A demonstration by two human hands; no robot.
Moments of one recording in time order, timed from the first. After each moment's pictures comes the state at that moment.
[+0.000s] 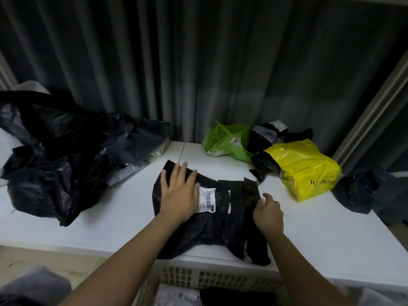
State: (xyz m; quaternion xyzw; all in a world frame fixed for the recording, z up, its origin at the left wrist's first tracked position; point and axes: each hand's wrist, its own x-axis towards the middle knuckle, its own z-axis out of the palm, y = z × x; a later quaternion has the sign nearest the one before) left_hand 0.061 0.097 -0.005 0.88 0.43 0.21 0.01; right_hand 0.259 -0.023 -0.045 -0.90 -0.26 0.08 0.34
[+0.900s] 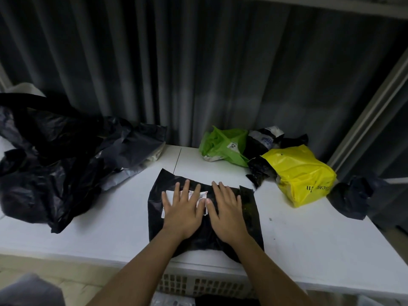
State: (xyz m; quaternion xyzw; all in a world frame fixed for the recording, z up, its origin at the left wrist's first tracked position) left_hand 0.071 0.080 -0.020 0.88 0.45 0.08 0.15; right_hand 0.192 0.010 -0.033 -0.79 -0.55 0.06 0.26
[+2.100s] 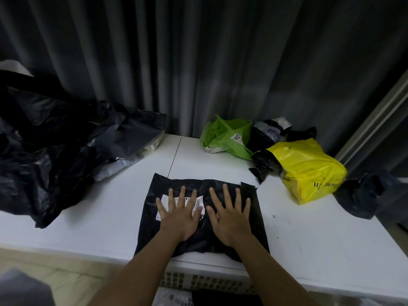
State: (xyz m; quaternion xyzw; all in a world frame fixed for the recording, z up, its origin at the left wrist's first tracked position) left_hand 0.076 0.094 -0.070 0.87 0.47 -0.02 0.17; right_hand 0.203 0.012 -0.061 -0.83 -0.55 0.04 0.05
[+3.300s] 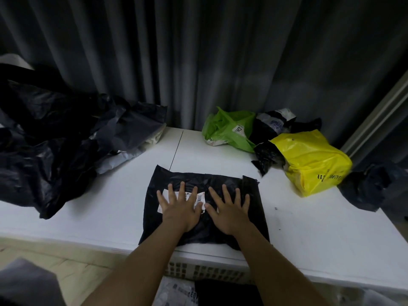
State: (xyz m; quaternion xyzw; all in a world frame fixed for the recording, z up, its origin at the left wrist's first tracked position) left_hand 0.079 0.095 -0.070 0.87 0.48 -0.08 0.09; right_hand 0.212 0.023 -0.070 -0.83 -0.54 0.15 -0.01
